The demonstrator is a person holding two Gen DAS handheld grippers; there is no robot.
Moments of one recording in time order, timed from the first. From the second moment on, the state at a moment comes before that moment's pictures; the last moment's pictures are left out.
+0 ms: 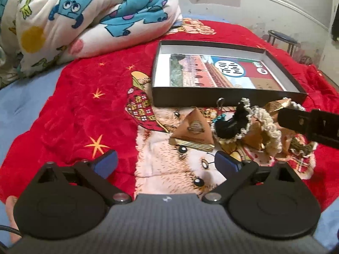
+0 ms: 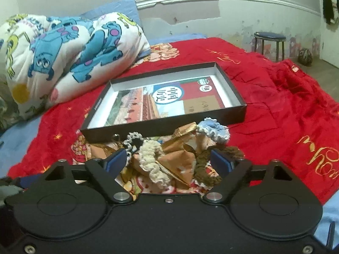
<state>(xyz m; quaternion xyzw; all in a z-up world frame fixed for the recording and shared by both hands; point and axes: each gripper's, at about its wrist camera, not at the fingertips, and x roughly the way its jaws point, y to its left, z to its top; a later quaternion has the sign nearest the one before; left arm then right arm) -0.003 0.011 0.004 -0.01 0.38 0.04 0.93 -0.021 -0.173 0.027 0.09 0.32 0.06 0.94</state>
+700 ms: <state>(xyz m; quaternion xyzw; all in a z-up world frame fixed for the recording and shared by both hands) 0.026 0.007 -0.007 -0.03 0.36 0.04 0.93 0.007 -0.184 0.001 0.14 0.36 0.02 0.92</state>
